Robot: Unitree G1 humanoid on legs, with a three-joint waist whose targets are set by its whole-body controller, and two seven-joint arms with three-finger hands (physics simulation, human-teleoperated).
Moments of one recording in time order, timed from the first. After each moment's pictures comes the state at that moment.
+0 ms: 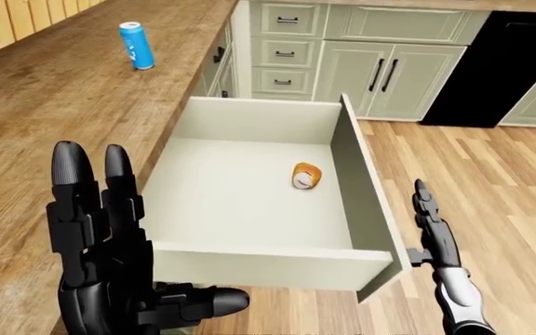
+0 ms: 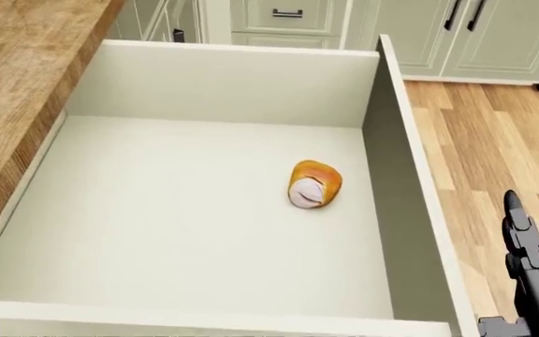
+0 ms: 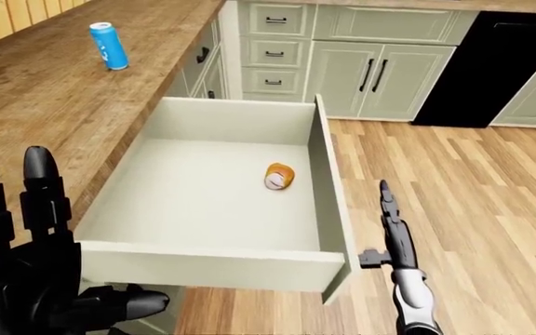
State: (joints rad) left arm 0.35 -0.01 -0.04 -0.67 -0.01 -0.51 0.01; right arm -0.36 -0.42 -0.21 1.26 -0.01 -0.94 0.12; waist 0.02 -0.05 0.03
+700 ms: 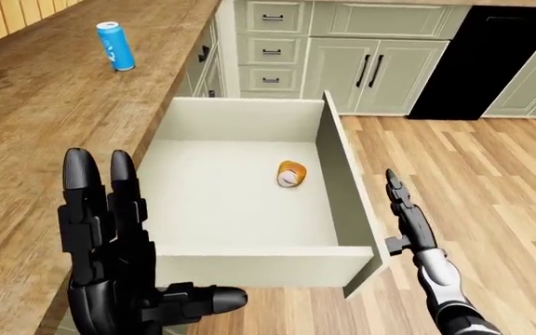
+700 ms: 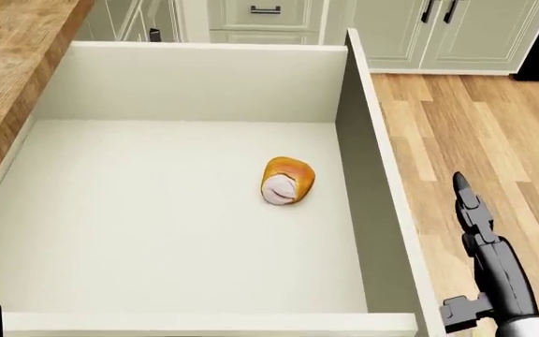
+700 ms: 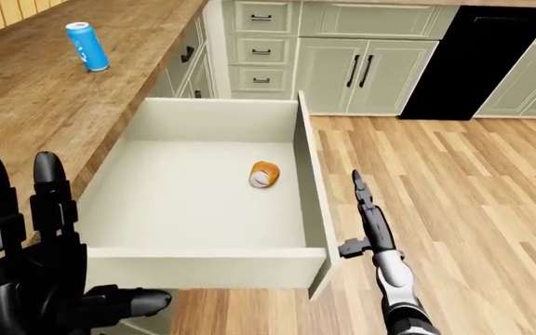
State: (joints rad) left arm 0.34 -0.01 -0.03 -0.59 -0.02 -0.57 0.00; right arm -0.45 -0.38 -0.17 1.25 -0.10 -0.87 0.16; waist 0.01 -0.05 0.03
